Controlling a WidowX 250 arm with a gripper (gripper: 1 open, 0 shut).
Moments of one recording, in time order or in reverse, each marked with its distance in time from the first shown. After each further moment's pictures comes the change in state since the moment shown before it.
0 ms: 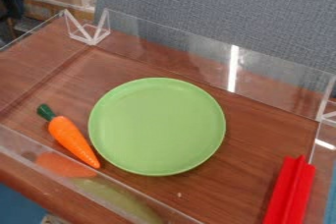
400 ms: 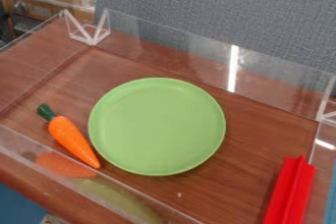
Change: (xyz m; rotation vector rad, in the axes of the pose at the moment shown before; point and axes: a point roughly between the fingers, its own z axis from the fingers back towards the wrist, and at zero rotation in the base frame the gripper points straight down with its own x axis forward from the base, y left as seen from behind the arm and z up) arm -0.003 0.007 -0.011 0.014 0.007 0.096
